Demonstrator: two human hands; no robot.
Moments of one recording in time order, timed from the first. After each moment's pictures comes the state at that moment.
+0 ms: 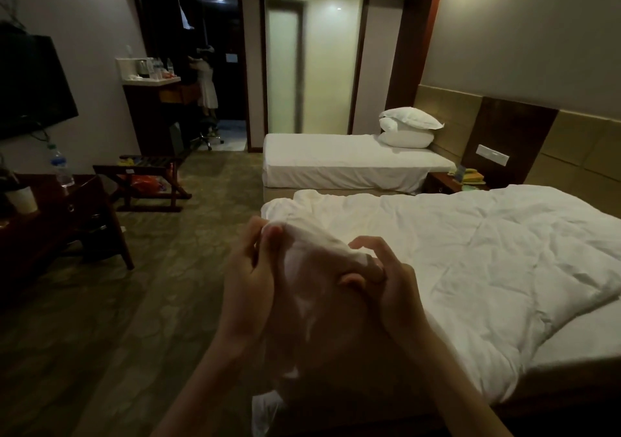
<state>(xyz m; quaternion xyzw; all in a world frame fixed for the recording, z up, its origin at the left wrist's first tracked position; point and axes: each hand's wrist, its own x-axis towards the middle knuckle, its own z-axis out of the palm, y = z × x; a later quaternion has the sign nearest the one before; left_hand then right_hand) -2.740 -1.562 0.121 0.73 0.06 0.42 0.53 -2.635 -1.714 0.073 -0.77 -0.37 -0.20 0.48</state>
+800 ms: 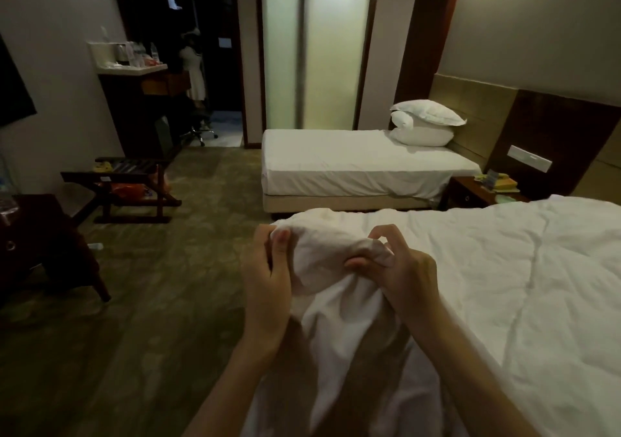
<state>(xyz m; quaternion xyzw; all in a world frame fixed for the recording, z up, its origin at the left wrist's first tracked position) -2.413 -1.359 0.072 0.71 0.08 0.47 0.52 -2.317 -1.513 0.065 -0.79 -0.35 -0.40 0.31</state>
